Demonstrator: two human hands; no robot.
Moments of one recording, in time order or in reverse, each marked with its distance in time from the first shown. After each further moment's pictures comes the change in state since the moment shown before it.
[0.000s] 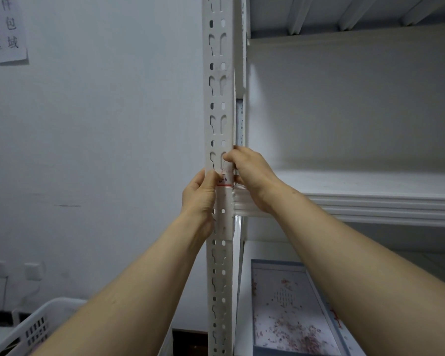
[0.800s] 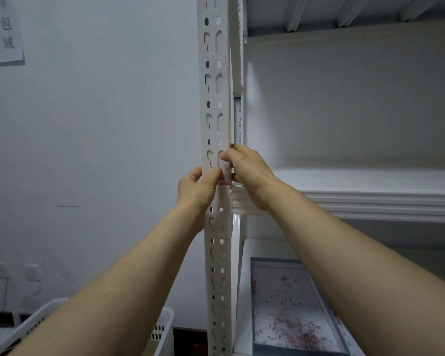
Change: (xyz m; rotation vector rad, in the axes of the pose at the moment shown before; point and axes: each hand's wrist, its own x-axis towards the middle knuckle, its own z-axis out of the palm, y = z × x) left_hand 0.007 0.004 -0.004 0.231 0.000 0.032; right_hand -0.009 -0.007 -0.001 0.029 -0.018 0.027
